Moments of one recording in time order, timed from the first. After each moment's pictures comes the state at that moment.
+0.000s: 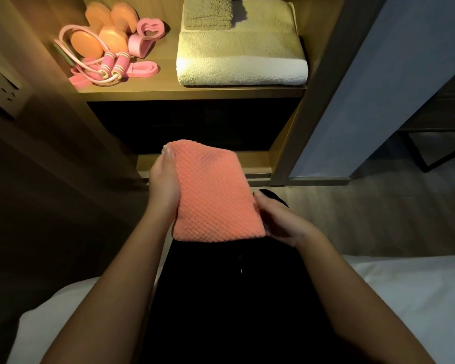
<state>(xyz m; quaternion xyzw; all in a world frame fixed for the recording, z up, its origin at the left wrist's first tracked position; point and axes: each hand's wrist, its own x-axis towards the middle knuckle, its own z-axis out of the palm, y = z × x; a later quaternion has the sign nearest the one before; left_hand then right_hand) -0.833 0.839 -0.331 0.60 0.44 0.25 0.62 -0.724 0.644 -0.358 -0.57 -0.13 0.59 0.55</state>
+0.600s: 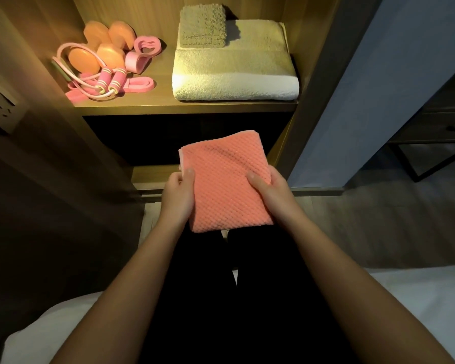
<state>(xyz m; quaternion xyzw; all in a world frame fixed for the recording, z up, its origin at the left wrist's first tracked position) -0.808 0.836 -0.351 0.67 0.44 0.15 0.58 -0.690 0.677 -0.339 -0.72 -0.17 0.32 0.60</state>
